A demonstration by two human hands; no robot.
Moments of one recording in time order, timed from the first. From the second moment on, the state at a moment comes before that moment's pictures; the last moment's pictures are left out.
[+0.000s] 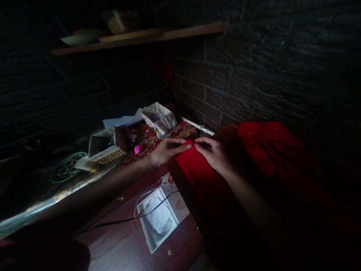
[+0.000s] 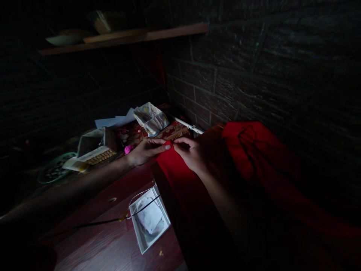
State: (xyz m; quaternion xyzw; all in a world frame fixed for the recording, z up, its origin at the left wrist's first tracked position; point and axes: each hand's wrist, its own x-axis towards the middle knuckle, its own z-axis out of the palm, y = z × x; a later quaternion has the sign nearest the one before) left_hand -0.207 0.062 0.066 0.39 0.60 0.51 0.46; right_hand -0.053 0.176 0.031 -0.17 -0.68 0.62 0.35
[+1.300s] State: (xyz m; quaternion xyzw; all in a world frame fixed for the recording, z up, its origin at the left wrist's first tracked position) left_hand -0.188 0.052 0.155 0.48 0.60 0.45 0.45; right_hand 0.047 0.112 0.064 -0.20 -0.67 0.67 0.24
